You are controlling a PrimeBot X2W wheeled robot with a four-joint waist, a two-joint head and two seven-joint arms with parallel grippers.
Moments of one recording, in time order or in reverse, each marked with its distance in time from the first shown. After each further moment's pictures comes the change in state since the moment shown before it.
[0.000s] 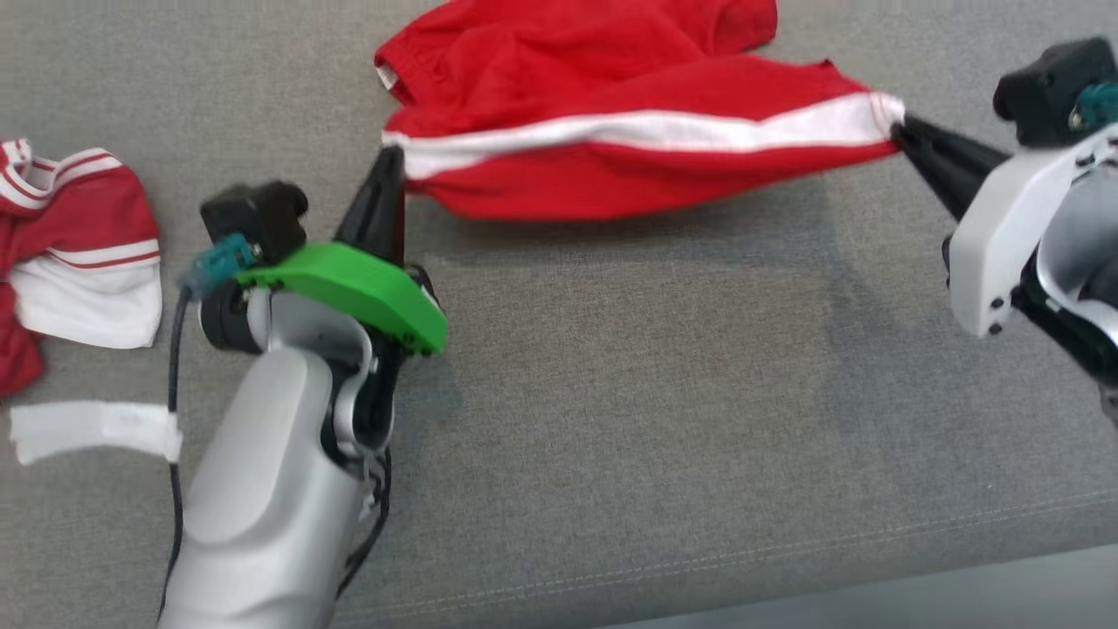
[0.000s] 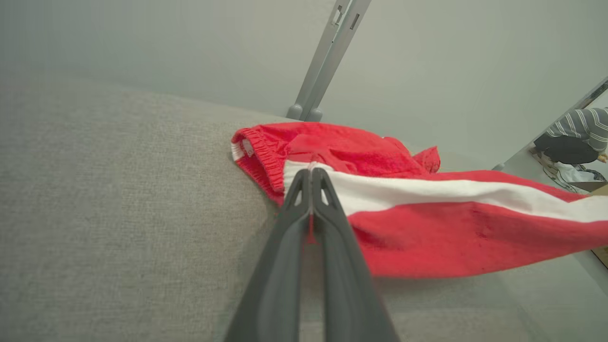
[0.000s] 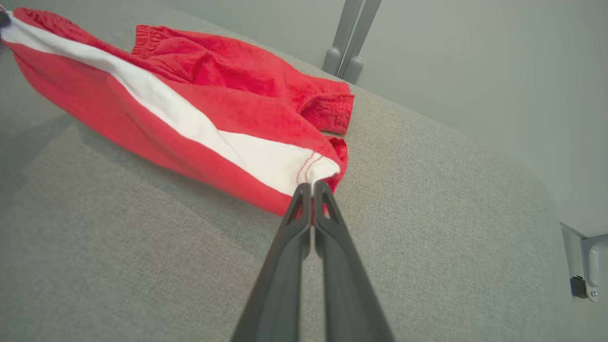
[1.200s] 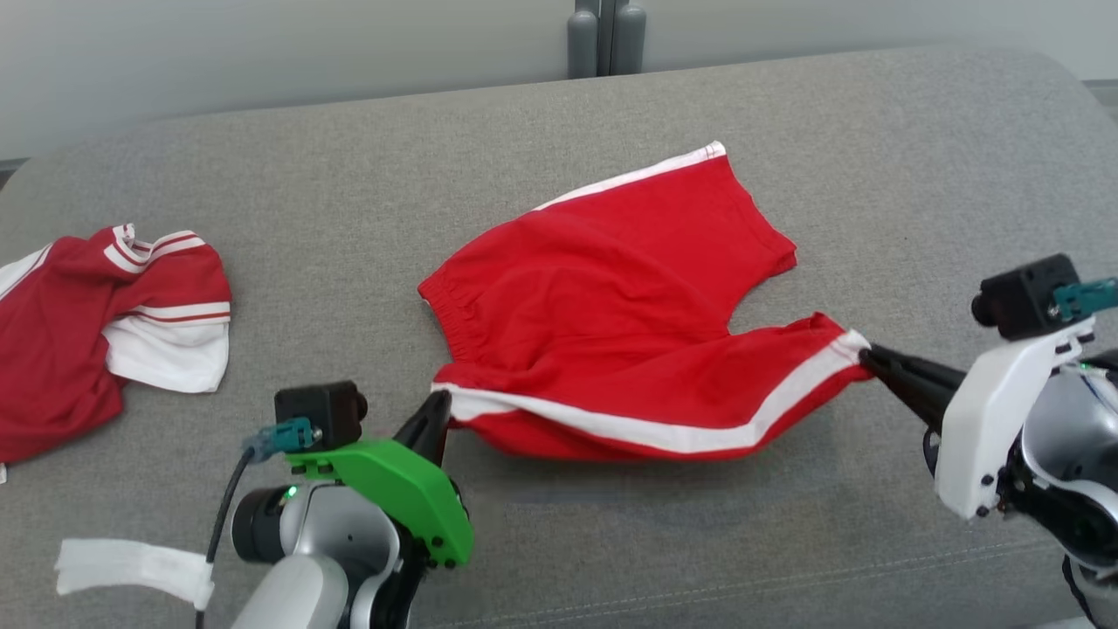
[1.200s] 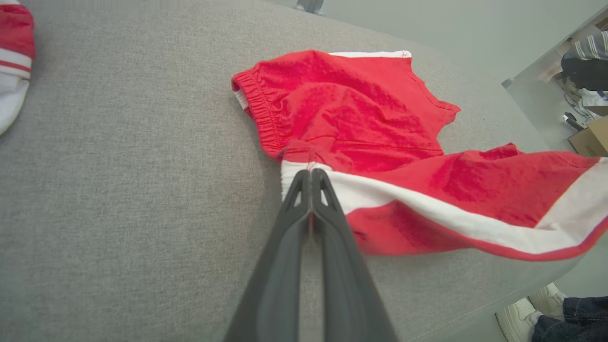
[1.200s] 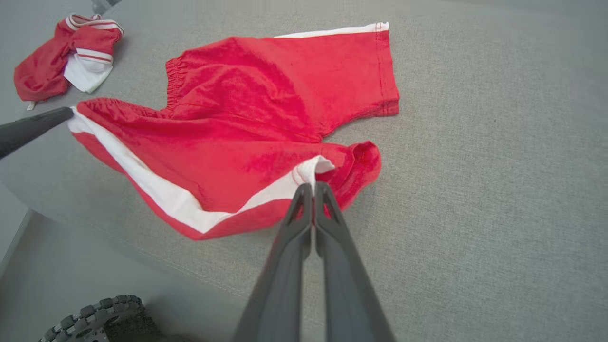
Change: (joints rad) left arm 0.530 0.132 -0.119 -0.477 -0.013 0.226 0.384; right arm 0.540 0.174 -0.246 -0.280 0.108 0.000 0.295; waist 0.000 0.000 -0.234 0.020
